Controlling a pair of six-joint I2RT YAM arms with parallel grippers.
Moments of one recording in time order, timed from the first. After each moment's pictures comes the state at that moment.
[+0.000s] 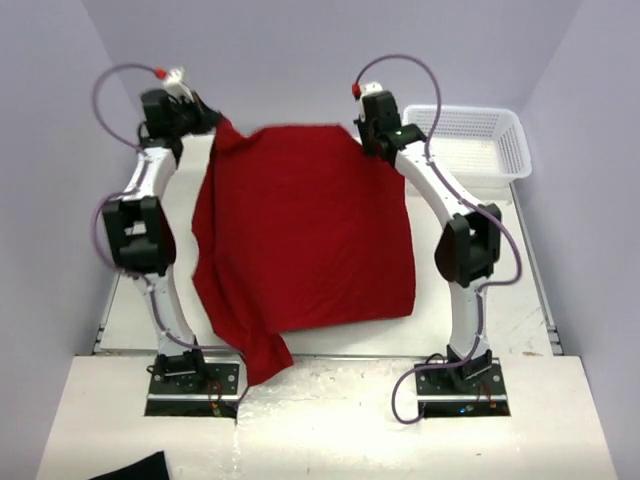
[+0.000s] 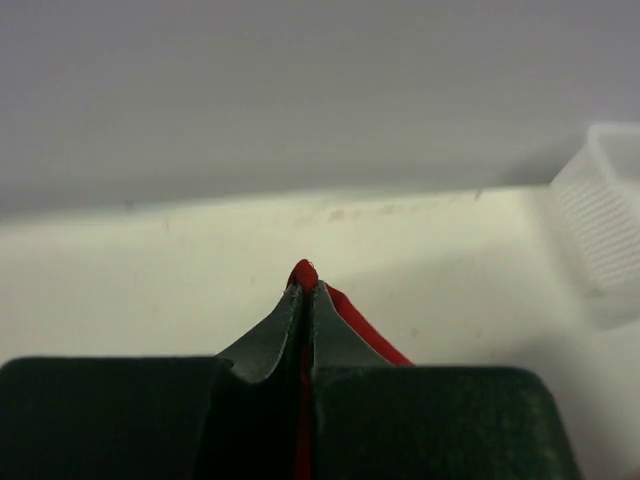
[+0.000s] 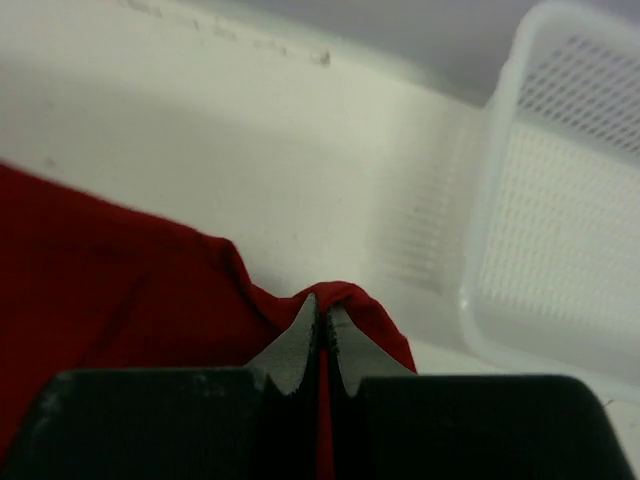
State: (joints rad) left arm 0.13 2.01 1.81 0.07 0.54 -0.29; right arm 0.42 2.05 2.07 -0.59 0.30 -0.05
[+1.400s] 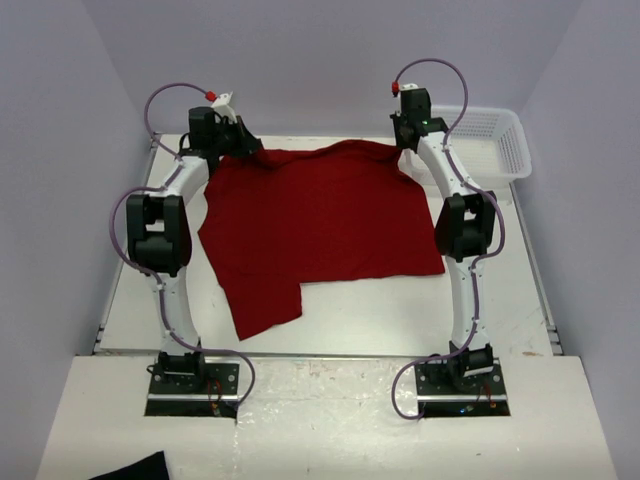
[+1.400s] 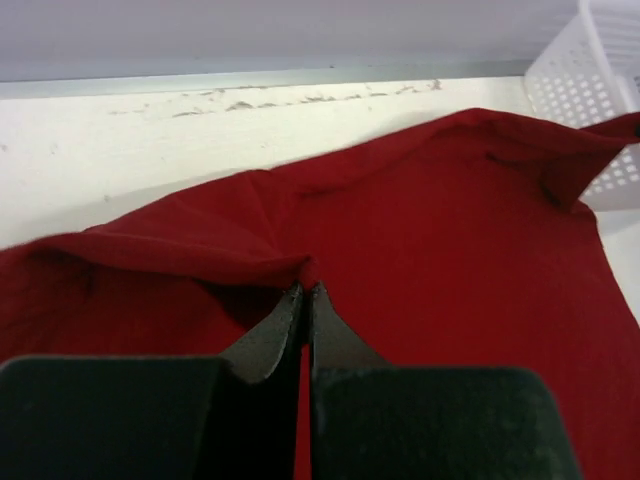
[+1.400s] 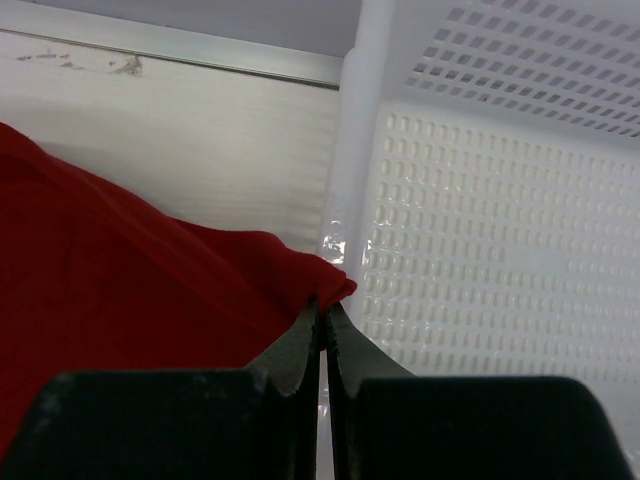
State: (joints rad) left arm -0.02 2.19 1.76 -0.01 0.52 -0.29; right arm 0.19 2.43 2.36 -0.63 0.21 -0.08
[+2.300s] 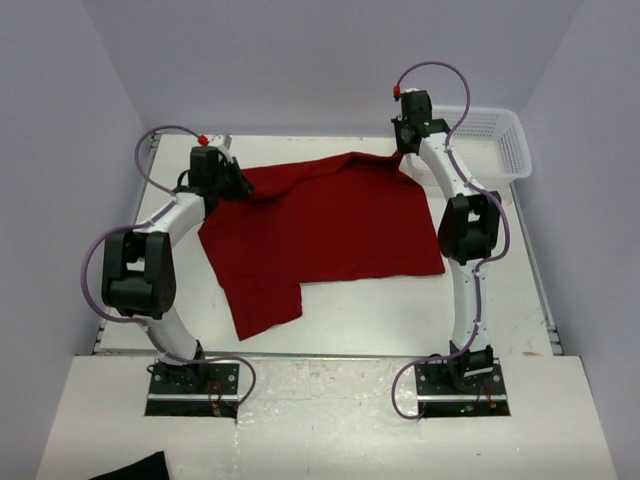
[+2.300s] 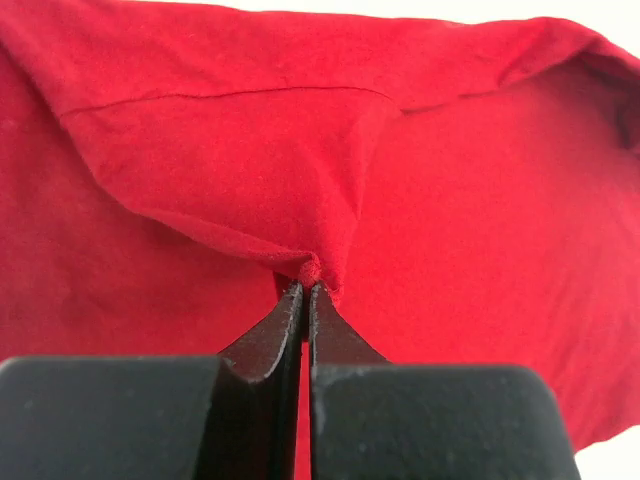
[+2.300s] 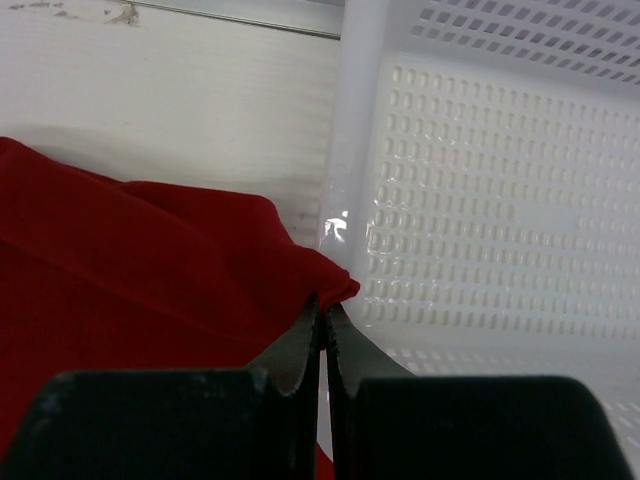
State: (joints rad) left arm -0.09 1.76 1.19 -0.05 0.25 -0.41; right arm 0.19 2.36 2.27 -0.66 0.22 -0.04
